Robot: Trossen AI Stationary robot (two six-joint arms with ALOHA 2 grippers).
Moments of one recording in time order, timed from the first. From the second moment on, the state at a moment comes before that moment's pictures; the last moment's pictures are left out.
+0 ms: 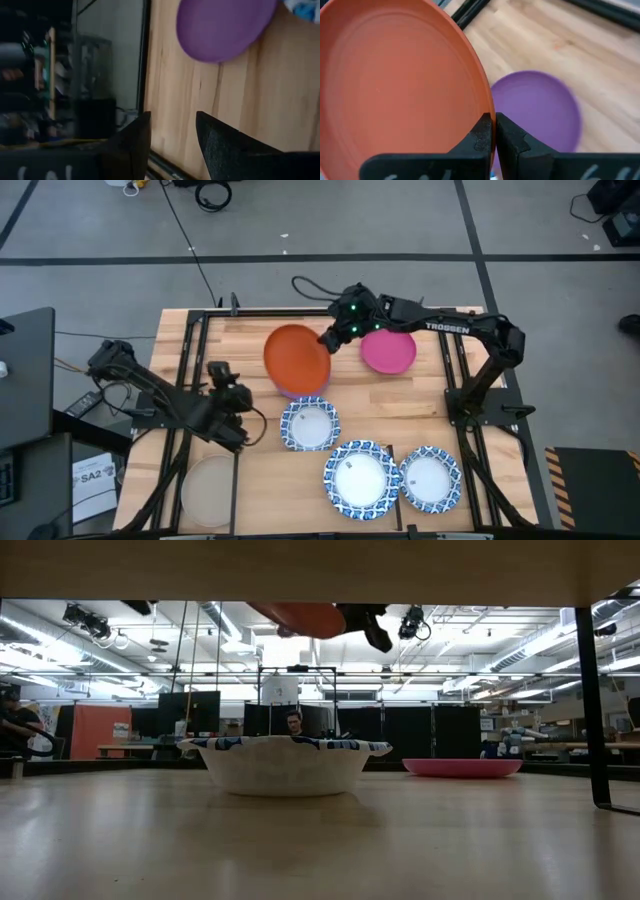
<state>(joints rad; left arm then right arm) -0.54 1.38 1.20 -1.57 -0.91 -0.63 -0.35 1.65 1.42 -0.41 -0.28 0.56</state>
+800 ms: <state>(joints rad) -0.55 0.63 0.81 -1.25 -0.92 -0.78 -0.10 1.65 1.42 -0.27 -0.28 0.58</state>
